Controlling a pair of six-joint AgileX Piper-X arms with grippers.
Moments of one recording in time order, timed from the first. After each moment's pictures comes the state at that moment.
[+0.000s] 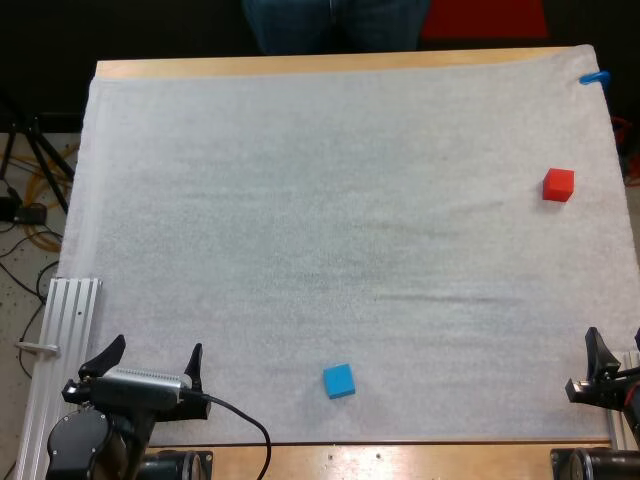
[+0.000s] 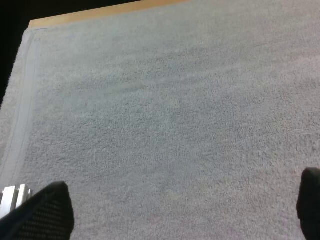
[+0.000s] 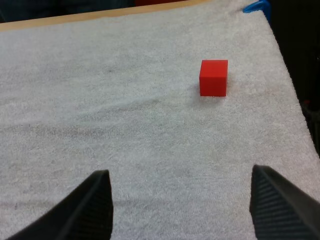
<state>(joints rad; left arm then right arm) 0.07 -0.01 -0.53 1.07 0.14 -1.65 -0.05 -0.01 -0.52 1.03 -0.09 -1.82</state>
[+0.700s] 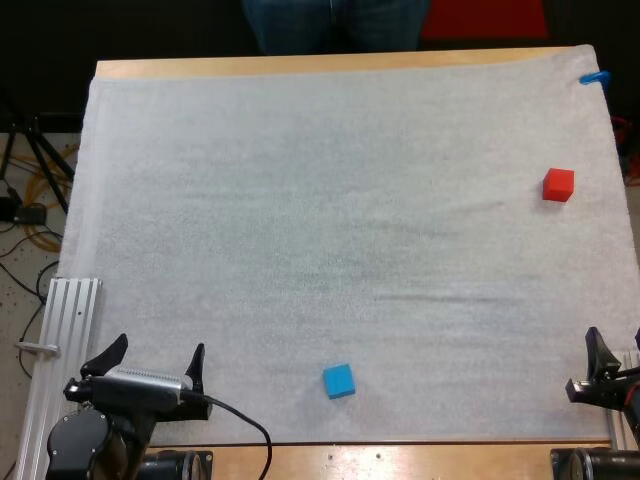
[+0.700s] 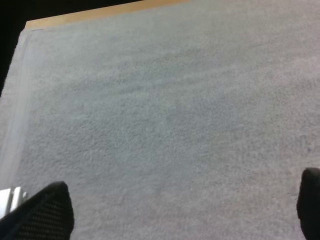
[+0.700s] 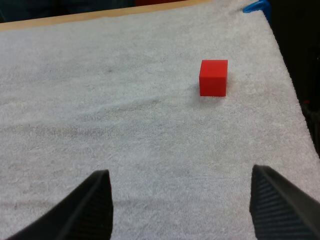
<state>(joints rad) 0.07 -0.01 -0.53 1.06 0.17 -1.65 -0.05 -0.01 -0.52 1.03 -0.08 -1.82</state>
